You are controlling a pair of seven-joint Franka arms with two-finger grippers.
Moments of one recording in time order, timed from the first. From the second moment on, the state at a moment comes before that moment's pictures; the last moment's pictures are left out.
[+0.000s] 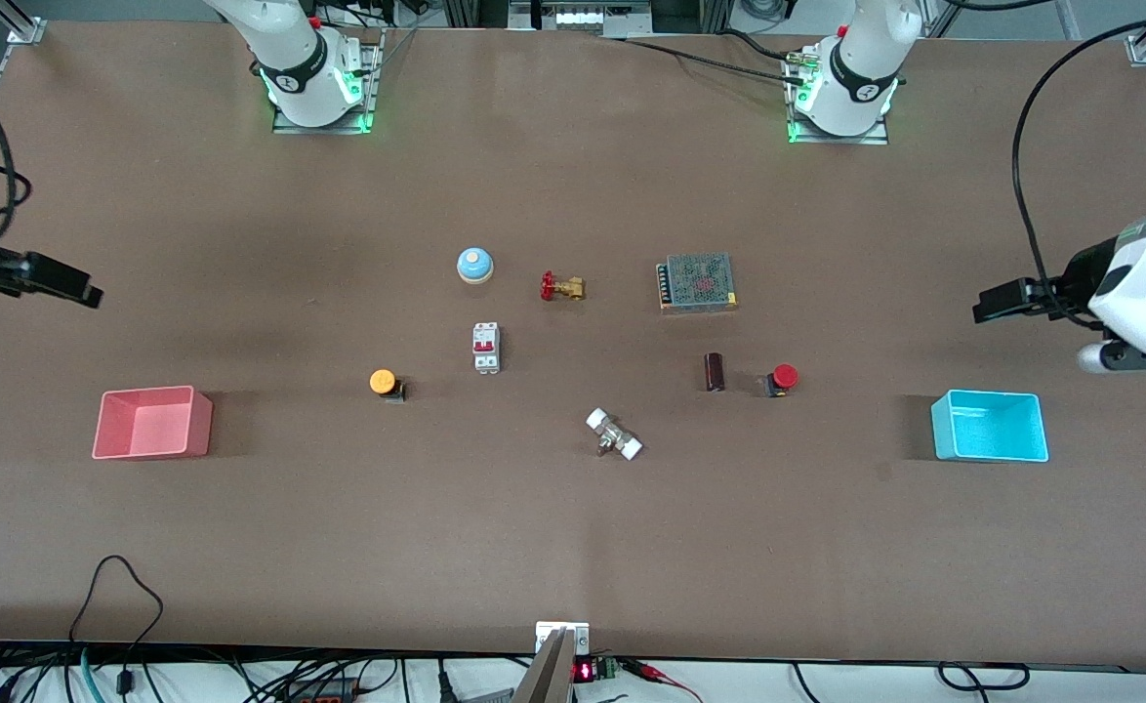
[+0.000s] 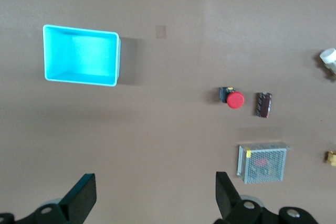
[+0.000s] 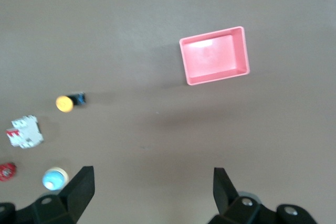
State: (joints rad) left arm 0.00 0.18 0.04 -1.53 -0.09 1.58 -0.02; right arm 0.06 0.19 -0.16 -1.42 0.04 1.54 0.02
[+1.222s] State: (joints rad) left arm 0.01 -0.18 0.05 -1.72 -0.08 1.47 -0.02; right arm 0.07 0.04 -0.13 -1.57 0.00 1.53 -0.02
